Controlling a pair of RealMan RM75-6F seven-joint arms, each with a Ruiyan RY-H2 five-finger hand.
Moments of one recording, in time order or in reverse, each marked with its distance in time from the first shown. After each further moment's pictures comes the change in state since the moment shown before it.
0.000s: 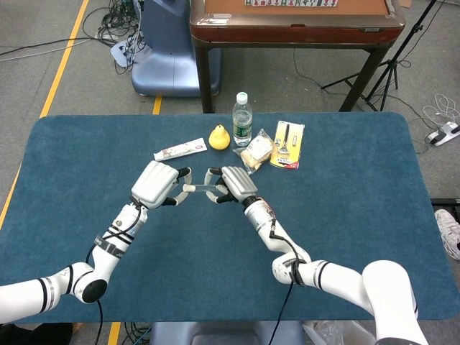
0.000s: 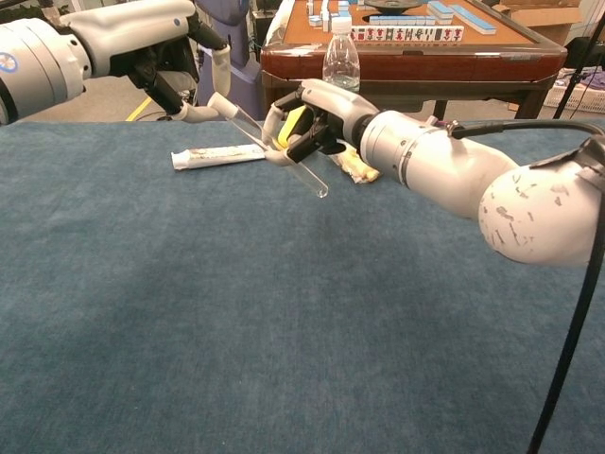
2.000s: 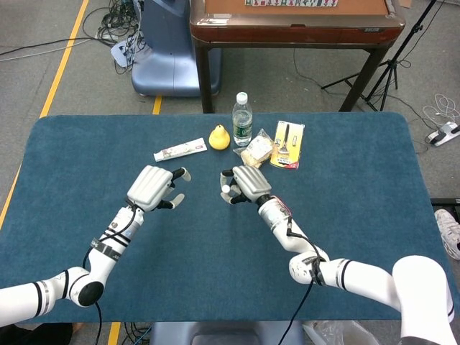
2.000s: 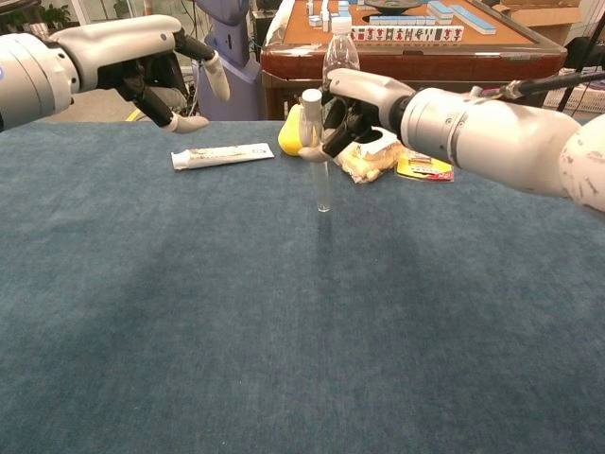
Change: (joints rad) left arm 0.026 0.027 -0.001 -0.042 -0.072 -0.036 -0.055; right arm -0.044 0.203 -0.041 -0.240 0.126 -0.023 -0.259
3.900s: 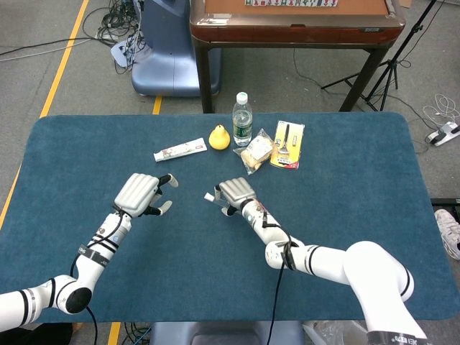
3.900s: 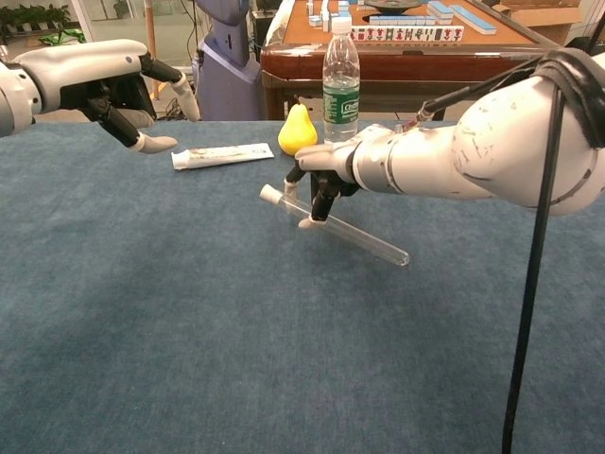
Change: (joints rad) left arm 0.055 0.048 0.035 -0.035 -0.017 -0.012 -0.045; right arm 0.304 -0.088 -0.208 0.200 0.507 -0.194 -0.373
